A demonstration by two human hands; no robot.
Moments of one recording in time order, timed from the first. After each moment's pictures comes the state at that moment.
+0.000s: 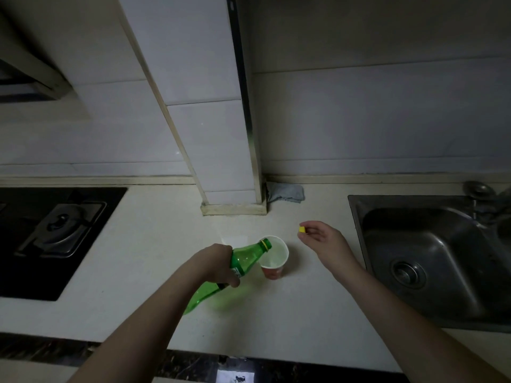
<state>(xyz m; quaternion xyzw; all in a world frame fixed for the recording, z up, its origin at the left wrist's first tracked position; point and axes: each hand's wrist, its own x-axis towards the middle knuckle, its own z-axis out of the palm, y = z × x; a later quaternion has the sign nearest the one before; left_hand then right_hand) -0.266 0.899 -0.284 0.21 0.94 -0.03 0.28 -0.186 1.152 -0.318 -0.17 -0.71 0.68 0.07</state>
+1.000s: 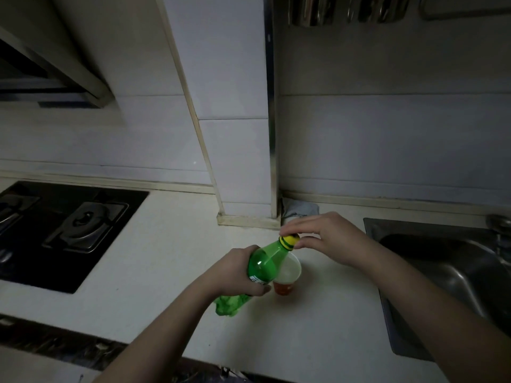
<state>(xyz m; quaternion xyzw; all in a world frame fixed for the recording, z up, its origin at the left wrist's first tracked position) -0.238 0.895 -0.254 0.26 0.90 0.28 0.19 -0.202 1.141 -0.188 0.22 -0.91 0.34 0.02</state>
